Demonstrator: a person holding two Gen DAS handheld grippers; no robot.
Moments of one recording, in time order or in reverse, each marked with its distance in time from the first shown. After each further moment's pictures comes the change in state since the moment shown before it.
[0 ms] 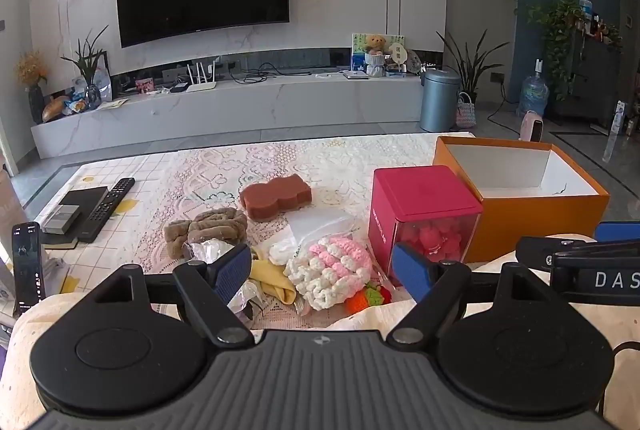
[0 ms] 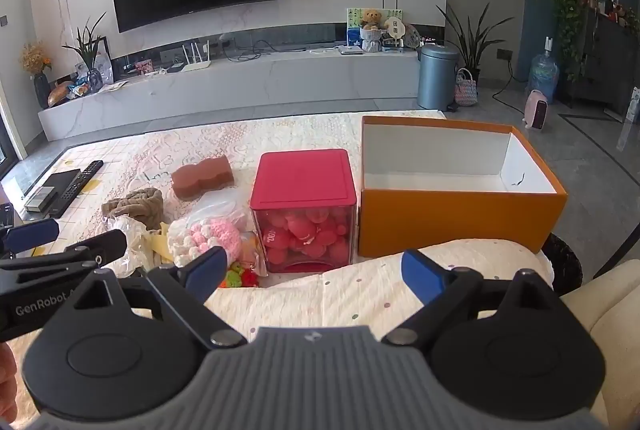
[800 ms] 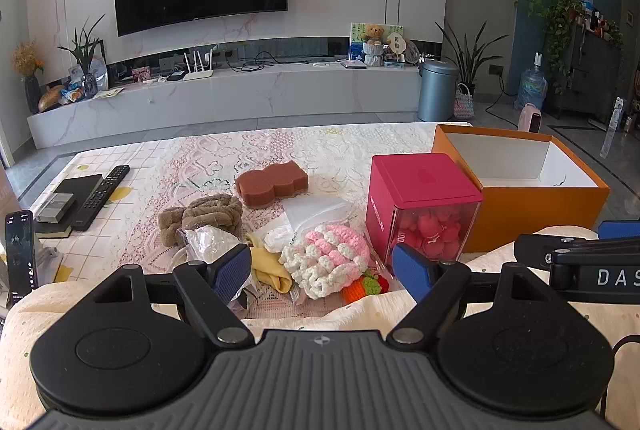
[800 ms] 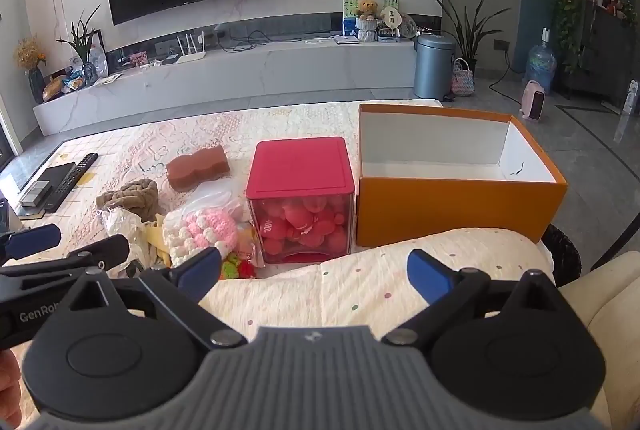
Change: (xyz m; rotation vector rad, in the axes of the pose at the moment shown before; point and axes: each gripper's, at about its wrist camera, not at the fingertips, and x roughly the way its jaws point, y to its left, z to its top) left arm 0.009 0.000 -0.008 -0.008 0.030 -0.010; right arm 0.007 0.000 -0.001 0.007 0.037 -0.002
